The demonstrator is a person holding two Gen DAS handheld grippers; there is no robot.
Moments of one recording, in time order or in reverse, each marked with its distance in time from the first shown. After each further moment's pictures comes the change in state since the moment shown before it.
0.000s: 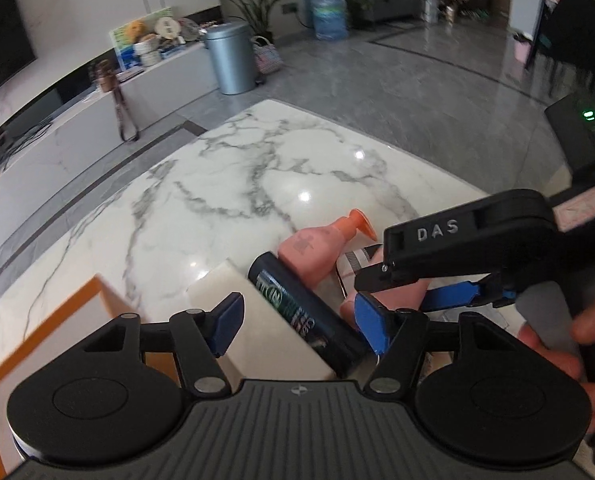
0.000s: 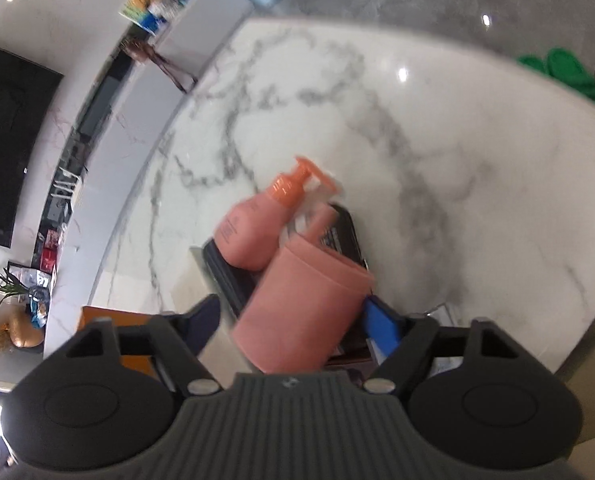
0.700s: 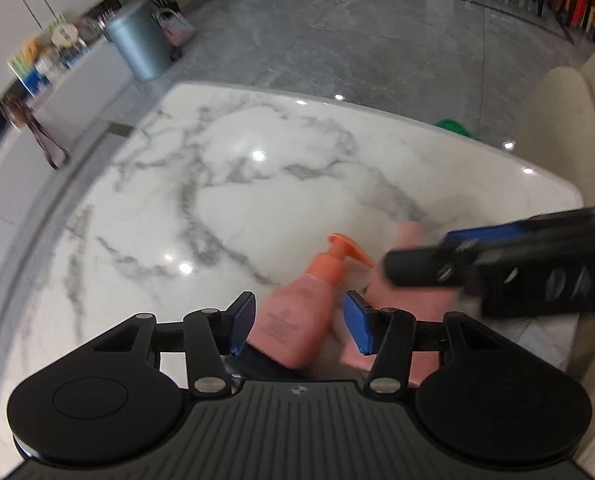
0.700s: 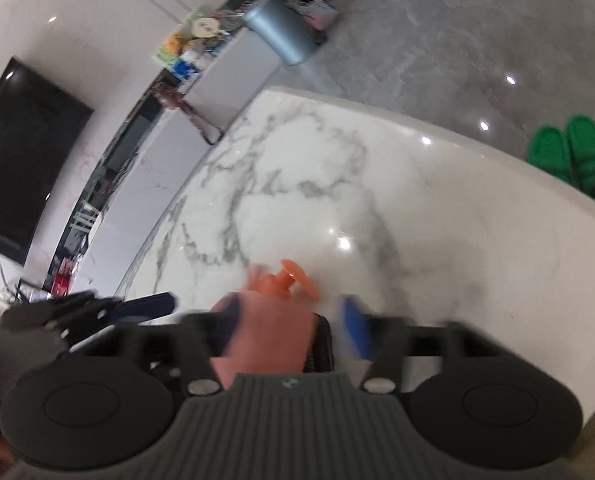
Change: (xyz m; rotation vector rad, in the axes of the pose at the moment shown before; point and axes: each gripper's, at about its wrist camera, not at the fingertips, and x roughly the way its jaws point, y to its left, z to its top) left arm 0.109 -0.017 0.072 0.259 0.189 -0.121; right arm -0.014 -0.016 0.037 -0.141 -0.217 0.073
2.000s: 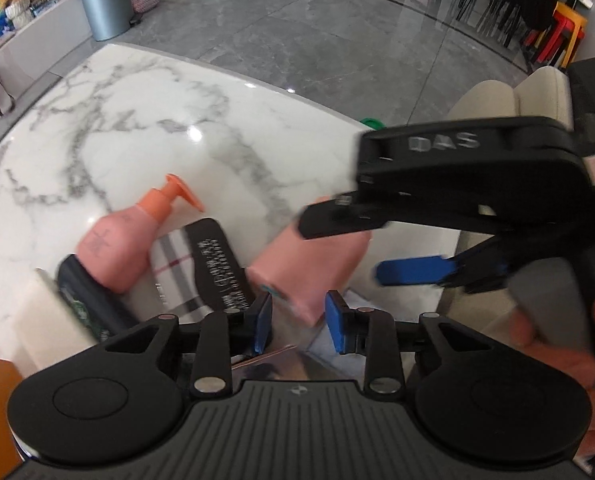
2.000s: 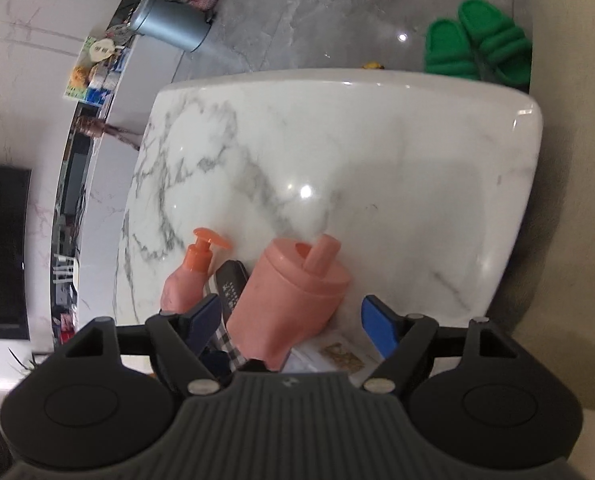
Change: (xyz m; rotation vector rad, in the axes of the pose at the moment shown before) left arm -0.009 -0.081 -0.028 -0.144 0.002 -0.203; right arm -0.046 -0.070 -0.026 0.467 0.130 -0.106
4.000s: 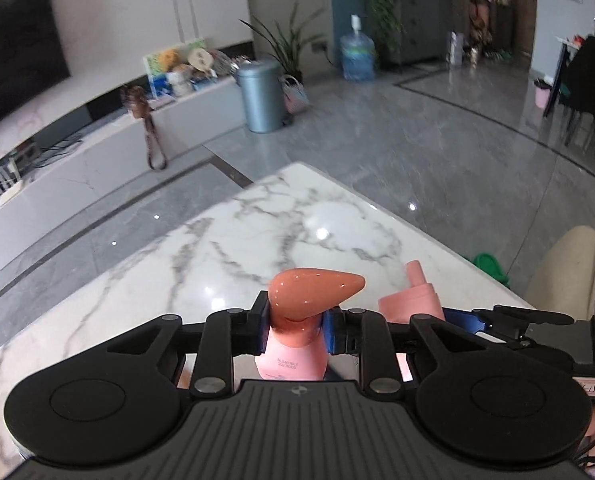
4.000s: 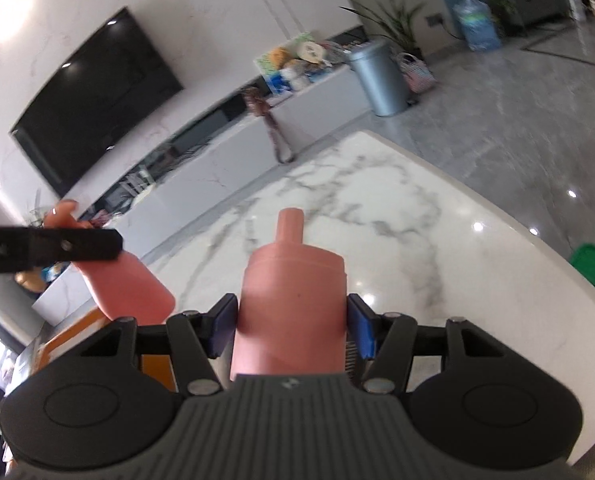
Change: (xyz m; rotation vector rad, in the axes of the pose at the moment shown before) left arm -0.174 0.056 -0.018 -0.222 -0.342 0.380; right arm -0.007 0.097 -0.060 -0.830 -0.231 0.238
